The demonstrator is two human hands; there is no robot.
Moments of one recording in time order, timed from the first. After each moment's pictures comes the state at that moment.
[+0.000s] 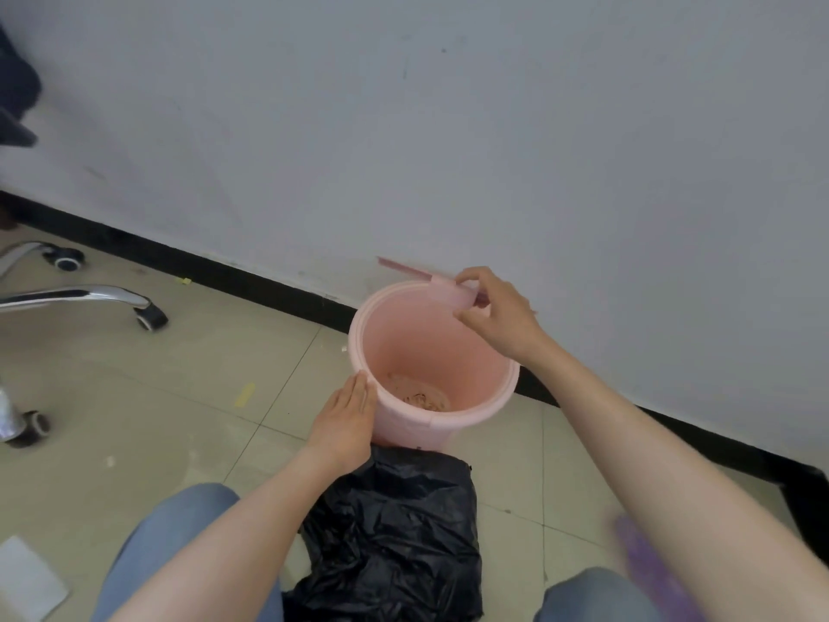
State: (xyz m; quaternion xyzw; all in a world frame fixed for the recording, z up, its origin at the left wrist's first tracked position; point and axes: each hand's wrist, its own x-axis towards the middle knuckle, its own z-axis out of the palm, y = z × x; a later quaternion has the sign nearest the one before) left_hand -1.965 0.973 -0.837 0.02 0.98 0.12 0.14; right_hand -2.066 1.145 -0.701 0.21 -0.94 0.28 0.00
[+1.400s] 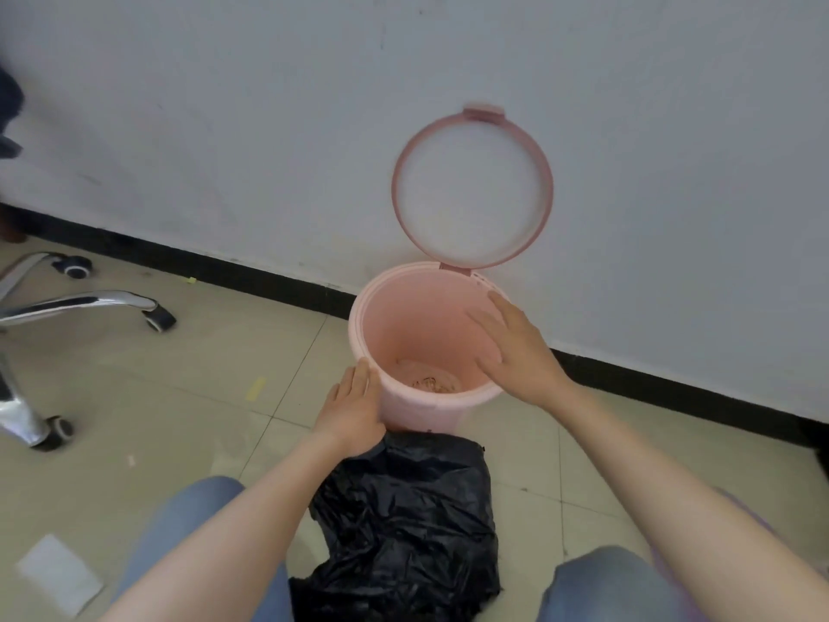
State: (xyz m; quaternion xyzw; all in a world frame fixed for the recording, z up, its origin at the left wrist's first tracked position) left_hand -1.973 0.981 -0.823 -0.02 0.96 0.16 0.24; right_hand -2.041 1.186 -0.749 0.24 -0.95 0.17 -0.05
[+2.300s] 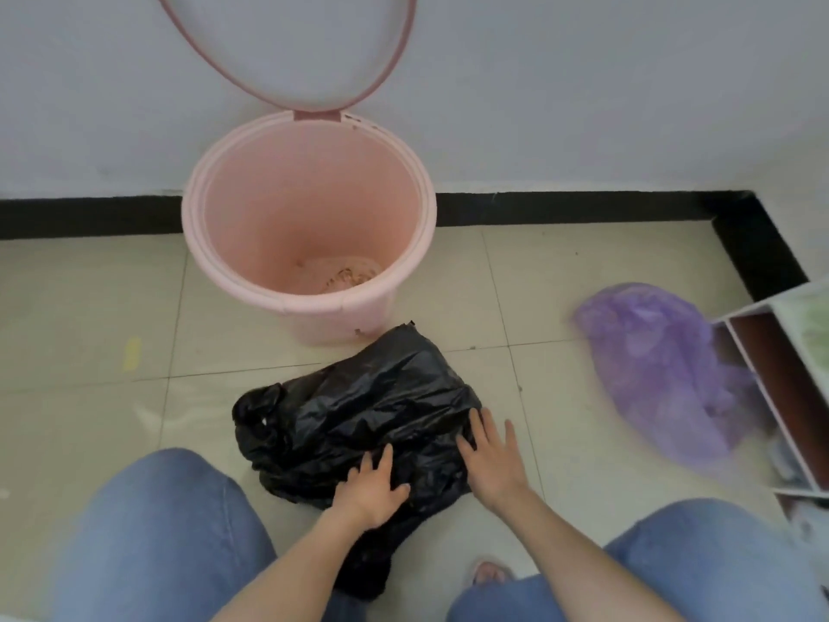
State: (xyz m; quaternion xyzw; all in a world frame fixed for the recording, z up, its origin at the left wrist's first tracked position) left_hand -1.872 1.067 -0.988 0.05 0.83 0.12 0.55; right_hand -1.854 1.247 -0.982 0.04 -0.93 -0.04 -0.35
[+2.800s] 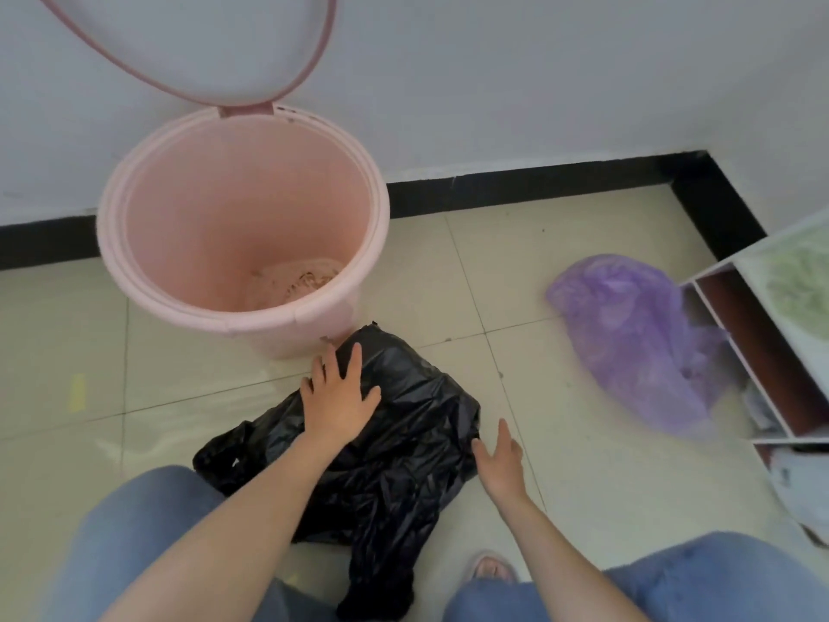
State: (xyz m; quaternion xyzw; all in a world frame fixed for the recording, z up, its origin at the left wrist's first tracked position) left_hand -1.966 1.080 -0.984 0.09 0.95 0.11 0.29; right_hand -1.834 1.257 -1.010 -0.46 -0.75 0.43 -0.21
